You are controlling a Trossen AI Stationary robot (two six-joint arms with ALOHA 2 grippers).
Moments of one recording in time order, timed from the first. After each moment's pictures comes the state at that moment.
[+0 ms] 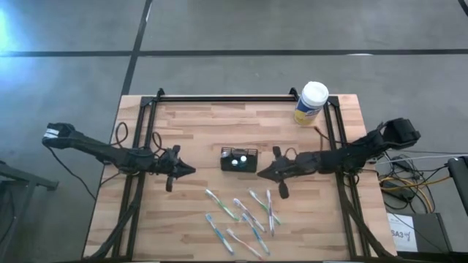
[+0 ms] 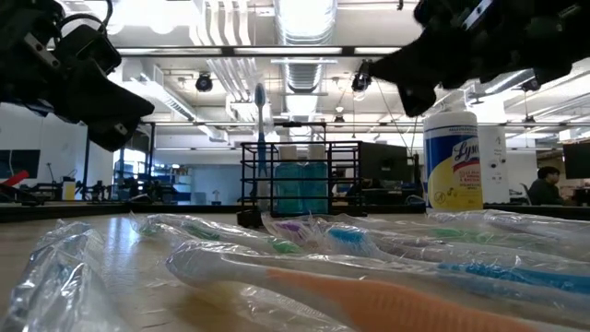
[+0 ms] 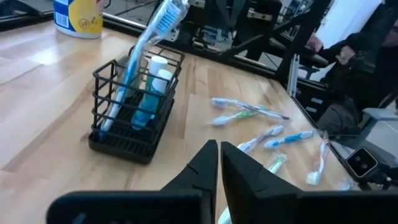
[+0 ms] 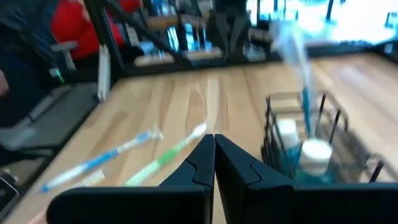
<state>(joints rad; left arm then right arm) -0.24 0.61 0.03 0.43 -0.17 -0.37 0.21 1.36 0.44 0.71 0.11 0.21</state>
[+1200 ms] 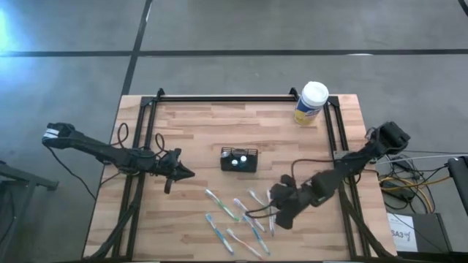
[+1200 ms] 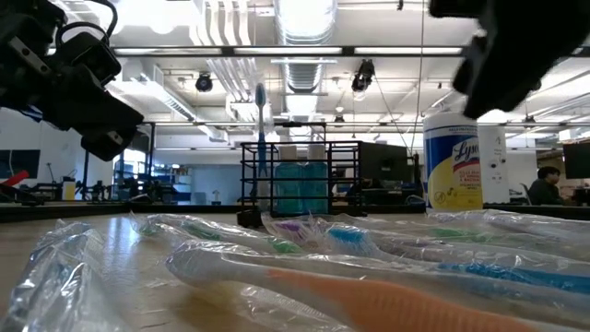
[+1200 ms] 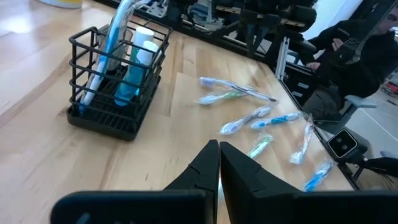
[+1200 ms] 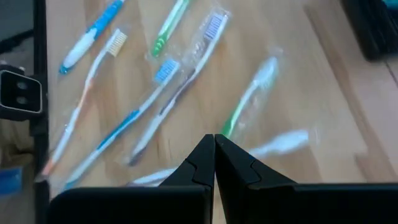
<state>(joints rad) -0.24 0.61 0.03 0.39 -0.09 -0.42 0.57 1.52 0.94 -0.40 0.26 0.82</state>
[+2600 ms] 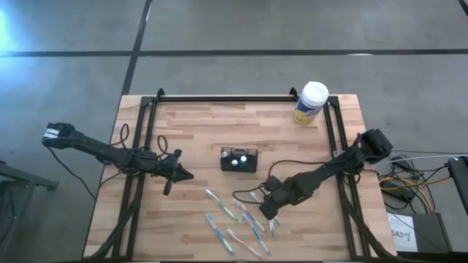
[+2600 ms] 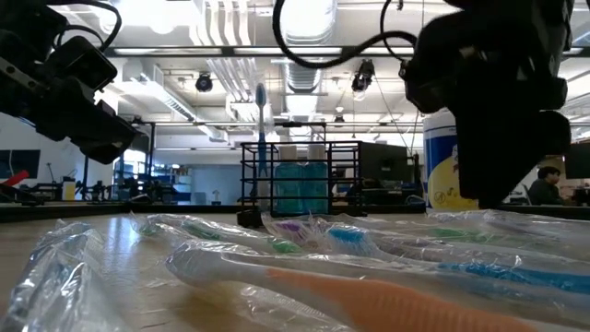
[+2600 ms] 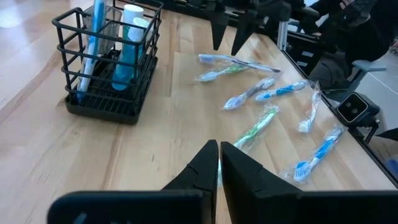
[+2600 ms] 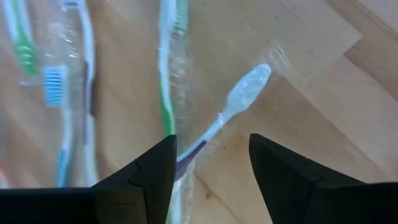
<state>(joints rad) -0.24 0.61 0.03 0.31 -0.06 -0.32 0.45 1.73 1.04 -0.57 0.10 1.30</state>
